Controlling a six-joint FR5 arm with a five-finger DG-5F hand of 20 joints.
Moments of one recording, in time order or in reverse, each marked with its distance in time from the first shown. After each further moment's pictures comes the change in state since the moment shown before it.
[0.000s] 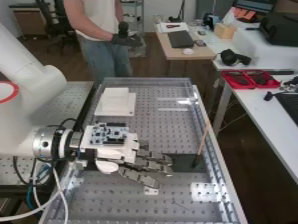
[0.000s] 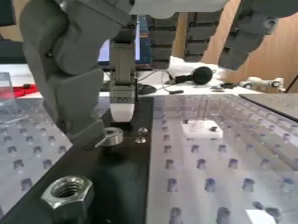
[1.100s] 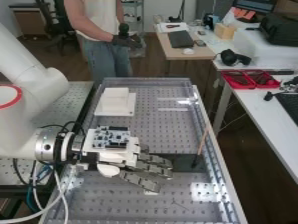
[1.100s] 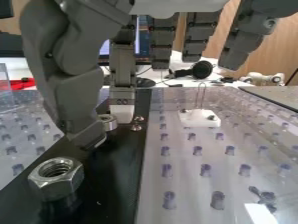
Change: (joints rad) arm -0.004 -0.022 0.020 -0.022 -0.003 -0.014
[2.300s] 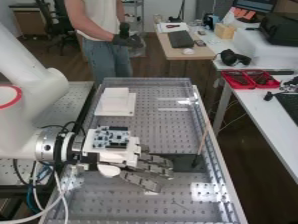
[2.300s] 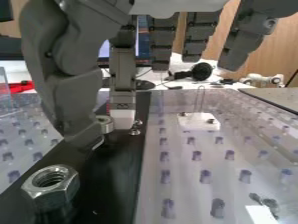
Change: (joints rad) arm 0.000 -0.001 0.004 0.008 -0.001 0.010
